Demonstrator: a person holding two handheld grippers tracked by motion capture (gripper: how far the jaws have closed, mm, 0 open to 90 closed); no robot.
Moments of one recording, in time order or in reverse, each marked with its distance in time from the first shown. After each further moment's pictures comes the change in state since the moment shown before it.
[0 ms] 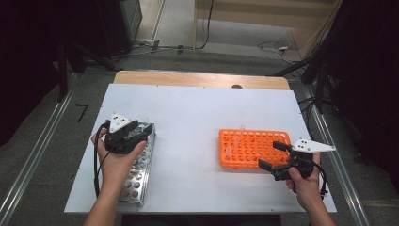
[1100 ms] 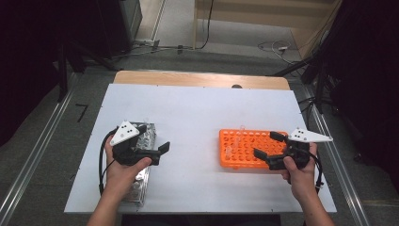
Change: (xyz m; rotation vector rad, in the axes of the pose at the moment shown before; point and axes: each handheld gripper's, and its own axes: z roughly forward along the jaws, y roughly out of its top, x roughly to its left) left arm -0.032 -0.002 -0.015 -0.060 -0.299 0.065; right arm 0.005 0.031 0.011 -0.037 -0.042 0.006
